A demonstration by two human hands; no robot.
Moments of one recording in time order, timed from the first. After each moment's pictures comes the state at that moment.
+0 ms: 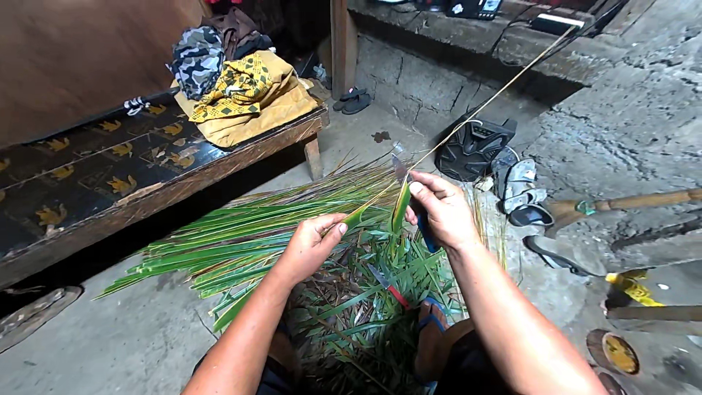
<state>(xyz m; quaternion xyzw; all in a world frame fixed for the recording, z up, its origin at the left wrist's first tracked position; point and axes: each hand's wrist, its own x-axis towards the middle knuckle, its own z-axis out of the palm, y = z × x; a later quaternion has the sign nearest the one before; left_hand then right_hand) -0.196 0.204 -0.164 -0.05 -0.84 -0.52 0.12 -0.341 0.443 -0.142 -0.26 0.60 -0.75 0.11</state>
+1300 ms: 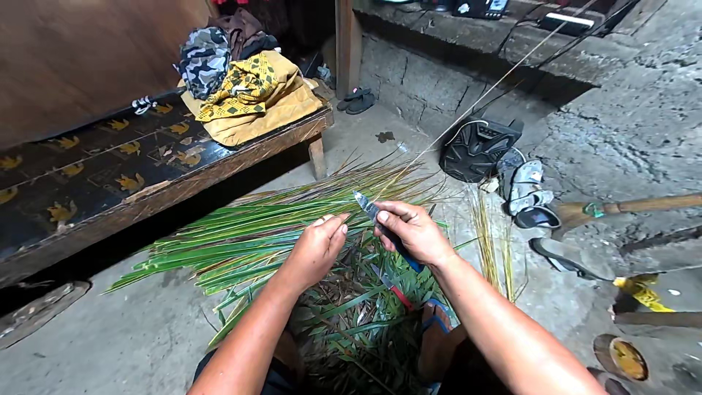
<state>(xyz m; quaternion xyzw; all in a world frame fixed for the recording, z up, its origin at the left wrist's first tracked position) -0.189 0.207 -0.167 -0.05 -0.92 -0.37 0.14 -0.312 0.417 -0.164 -0.29 0.59 -0.69 0.29</state>
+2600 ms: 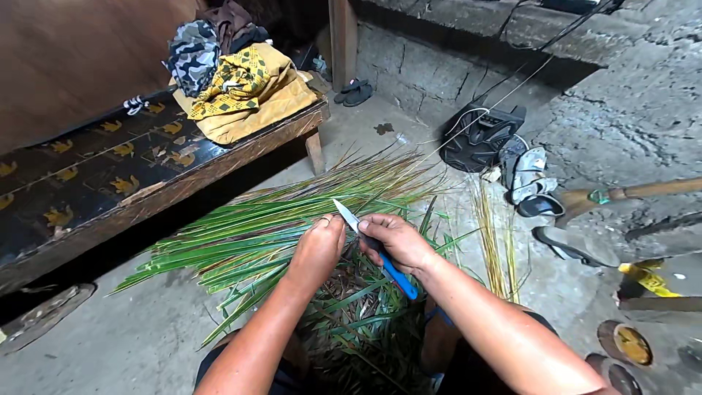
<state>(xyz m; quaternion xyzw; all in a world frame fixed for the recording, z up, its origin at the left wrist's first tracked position) -0.194 0.228 -0.183 0.02 -0.98 -0.17 0.13 -0.287 0.401 -0.169 -0.16 0.55 -0.69 0.43</state>
